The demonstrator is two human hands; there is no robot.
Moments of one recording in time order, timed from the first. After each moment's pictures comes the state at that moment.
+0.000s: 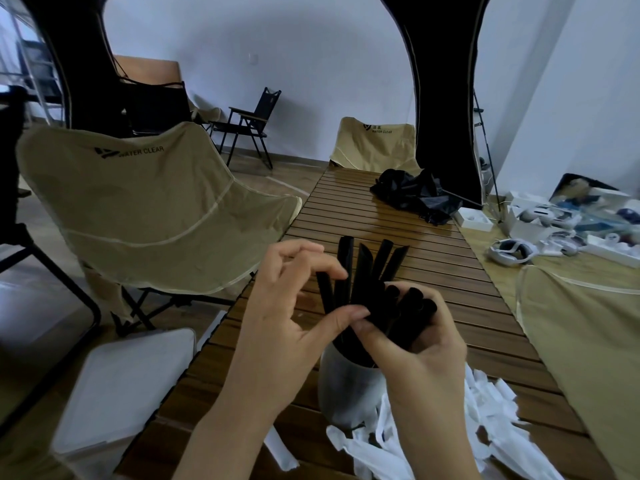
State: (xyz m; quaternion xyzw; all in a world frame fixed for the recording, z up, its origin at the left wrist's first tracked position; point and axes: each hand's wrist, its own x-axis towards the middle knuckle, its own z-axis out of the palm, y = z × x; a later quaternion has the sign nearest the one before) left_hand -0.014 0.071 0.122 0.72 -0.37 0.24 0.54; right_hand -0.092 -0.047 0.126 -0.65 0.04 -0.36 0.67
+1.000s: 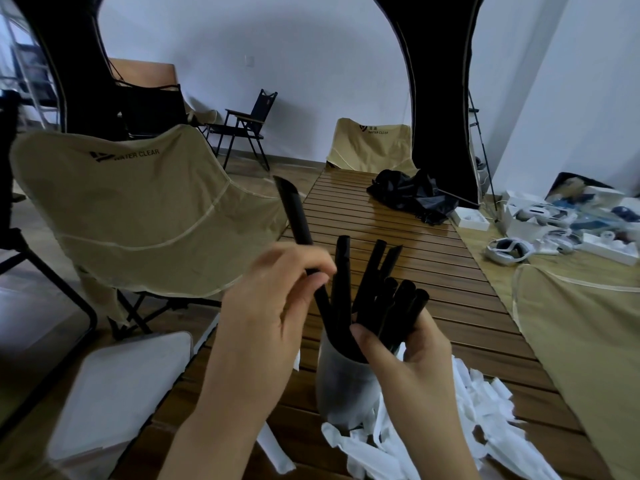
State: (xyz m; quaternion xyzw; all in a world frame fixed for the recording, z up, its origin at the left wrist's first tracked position) left_hand -0.024 0.078 0.141 0.71 -0.39 0.34 0.47; right_hand -0.090 -0.058 0.114 -0.73 0.05 -0.33 0.60
